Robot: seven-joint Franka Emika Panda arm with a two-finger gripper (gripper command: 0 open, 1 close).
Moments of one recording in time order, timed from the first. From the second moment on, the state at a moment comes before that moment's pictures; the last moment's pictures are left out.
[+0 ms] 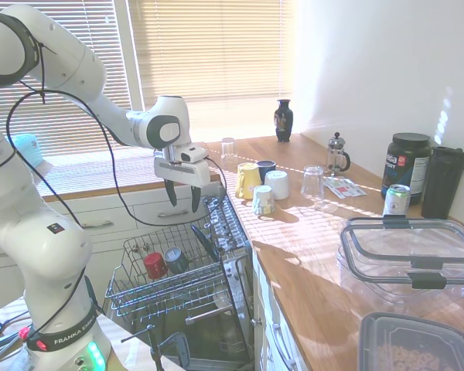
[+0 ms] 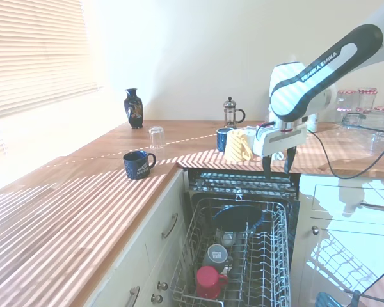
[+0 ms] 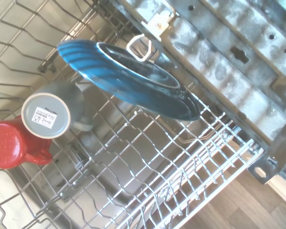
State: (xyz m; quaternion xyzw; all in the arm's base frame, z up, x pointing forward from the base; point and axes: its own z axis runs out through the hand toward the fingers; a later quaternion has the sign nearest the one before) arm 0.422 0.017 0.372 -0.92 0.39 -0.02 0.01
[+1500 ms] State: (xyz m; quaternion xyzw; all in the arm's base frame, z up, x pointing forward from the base) arm 0.408 0.289 0.136 -1.00 0.03 0.06 -0.05
